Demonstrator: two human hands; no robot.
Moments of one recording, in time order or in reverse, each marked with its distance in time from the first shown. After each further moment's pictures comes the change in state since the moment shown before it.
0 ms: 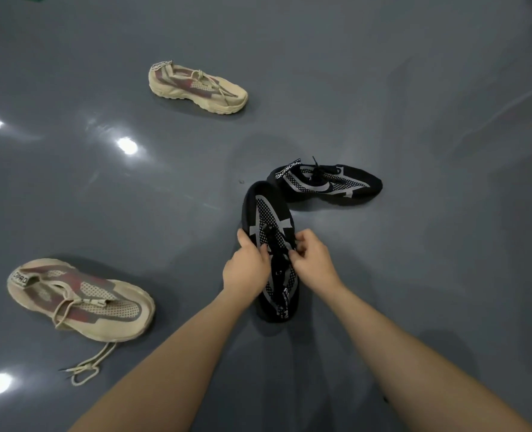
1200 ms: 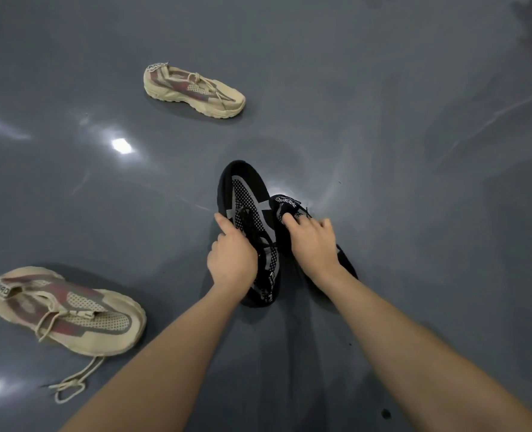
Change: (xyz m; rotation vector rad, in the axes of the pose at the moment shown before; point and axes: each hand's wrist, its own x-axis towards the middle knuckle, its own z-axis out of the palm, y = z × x) left_hand 0.027 0.008 -0.014 0.044 0.191 -0.068; right_hand 0.039 -0.022 -0.010 -1.047 0.270 -0.424
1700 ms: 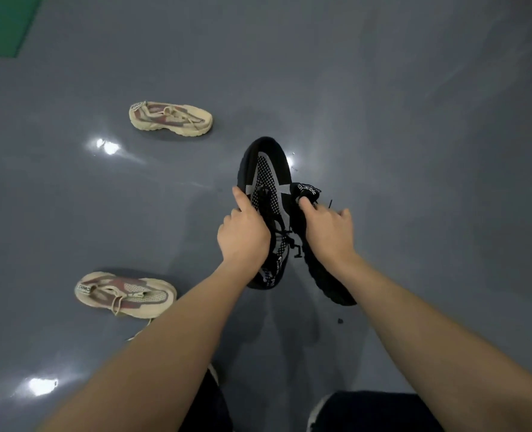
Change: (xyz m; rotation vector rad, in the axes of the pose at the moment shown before) left_hand -0.112 0.106 -0.139 0.199 -0.058 0.253; right_hand -0.064 0.052 -0.193 0.167 -0.158 0.230
